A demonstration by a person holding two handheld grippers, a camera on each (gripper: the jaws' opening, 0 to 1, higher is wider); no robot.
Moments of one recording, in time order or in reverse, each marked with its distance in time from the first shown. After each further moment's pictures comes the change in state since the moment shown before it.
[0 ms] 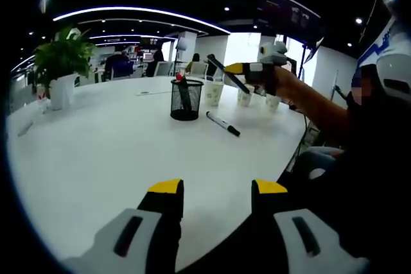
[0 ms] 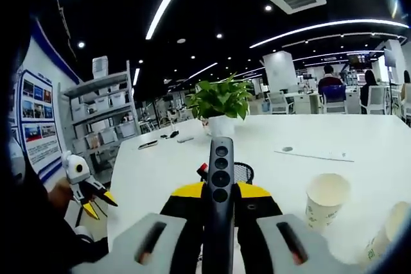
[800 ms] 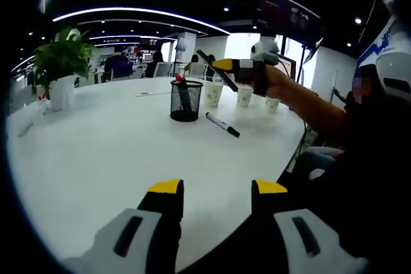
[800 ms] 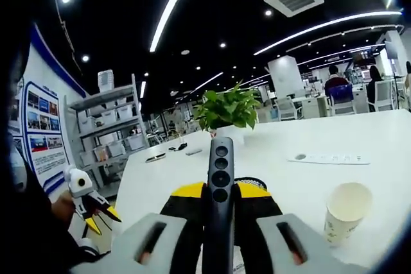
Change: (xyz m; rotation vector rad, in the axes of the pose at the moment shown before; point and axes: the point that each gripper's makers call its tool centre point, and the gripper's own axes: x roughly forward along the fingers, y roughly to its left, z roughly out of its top) left arm -0.001 0.000 0.002 0.002 -0.005 -0.001; right arm 0.027 0.007 0.013 0.047 -0.072 0.062
